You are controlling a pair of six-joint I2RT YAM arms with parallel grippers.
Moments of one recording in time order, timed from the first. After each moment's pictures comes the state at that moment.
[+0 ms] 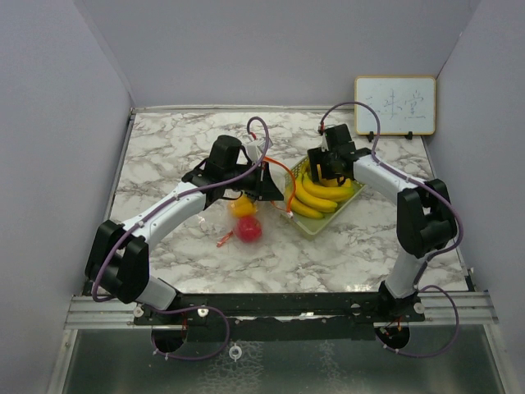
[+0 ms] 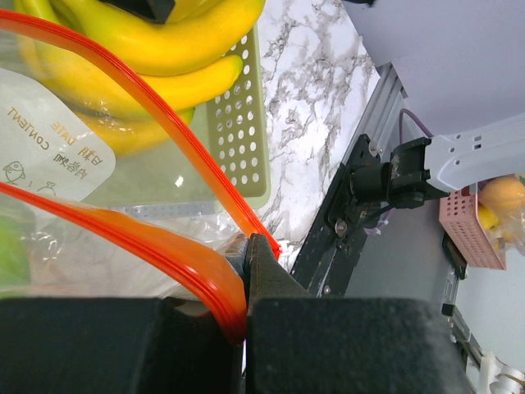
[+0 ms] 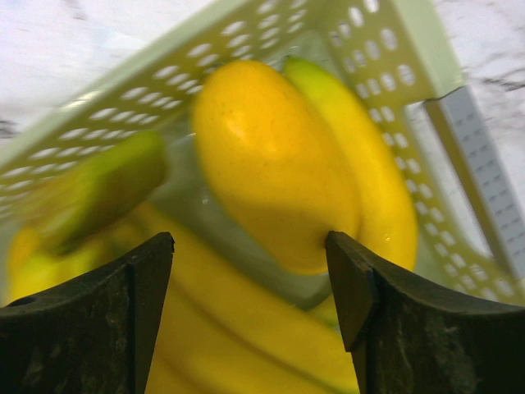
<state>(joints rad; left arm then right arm) -0.55 1.46 1.07 -0.17 0.75 -0.44 0.36 1.78 1.27 -0.37 0.08 0.11</state>
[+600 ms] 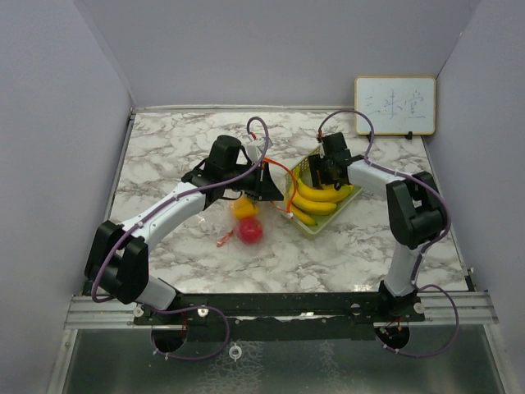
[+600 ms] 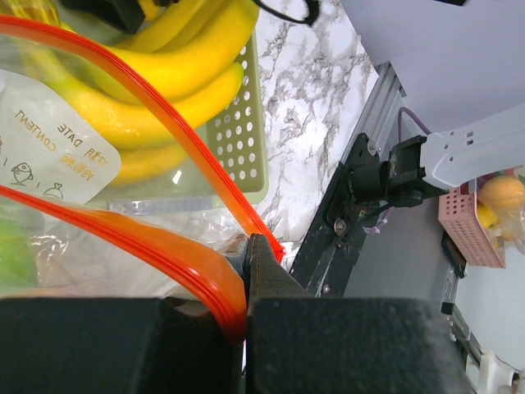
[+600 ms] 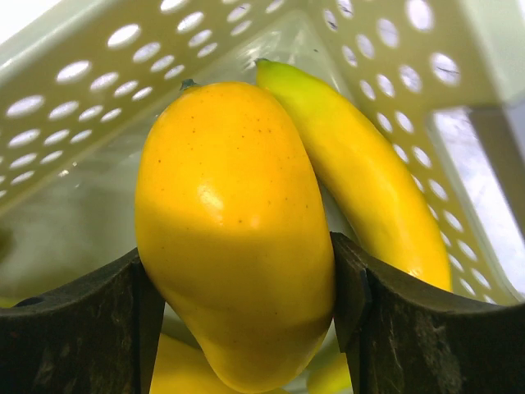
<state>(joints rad) -0.55 1.46 1.07 -0.17 0.75 -0.44 0.35 1.88 1.21 -0.23 0.15 0.09</state>
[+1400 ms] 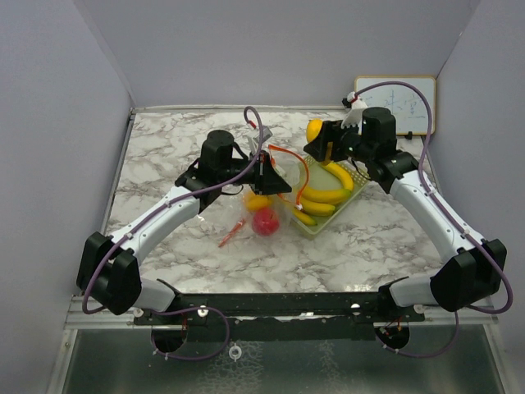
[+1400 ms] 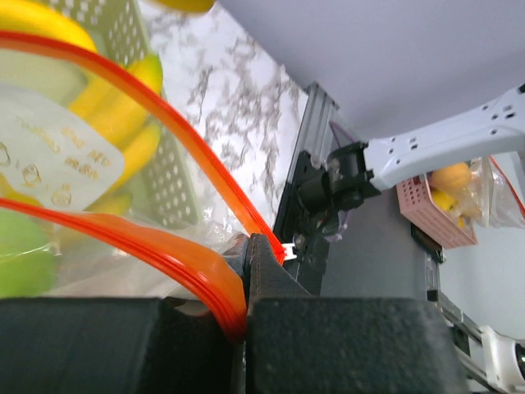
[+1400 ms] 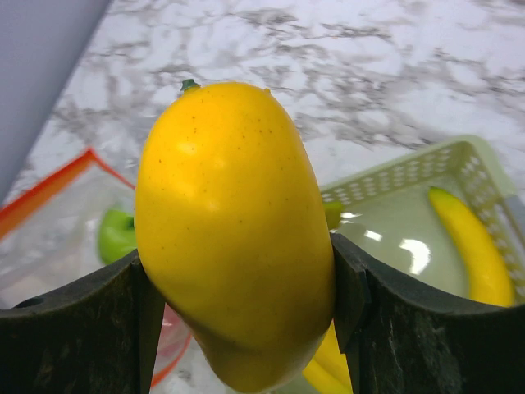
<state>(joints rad) -0.56 1.38 1.00 0.05 0.87 -0.52 0.35 1.37 1.25 -0.24 -0.41 0.32</state>
